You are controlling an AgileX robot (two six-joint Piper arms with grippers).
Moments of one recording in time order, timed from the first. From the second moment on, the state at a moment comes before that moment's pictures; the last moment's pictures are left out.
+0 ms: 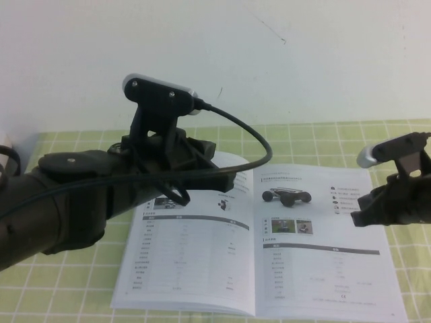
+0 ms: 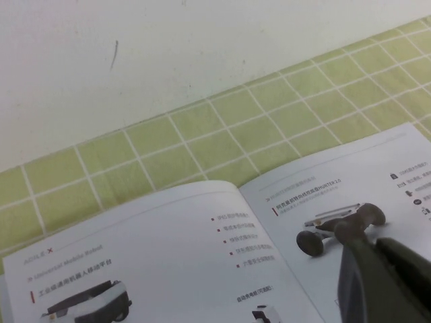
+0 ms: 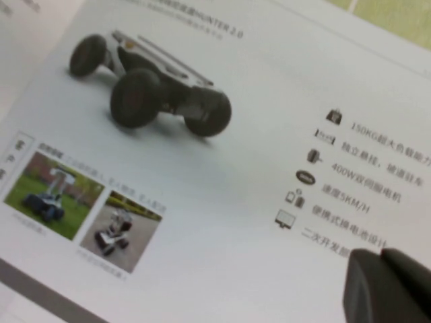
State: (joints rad) right arm 0.18 1.76 -0.82 1.44 0.19 -1.59; left arm -0.56 1.47 -0.94 -1.72 0.01 1.58
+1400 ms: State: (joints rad) right arm 0.18 0.58 -0.57 1.37 0.56 -1.53; left arm -0.56 0.50 -0.40 -1.75 -0.29 1.68
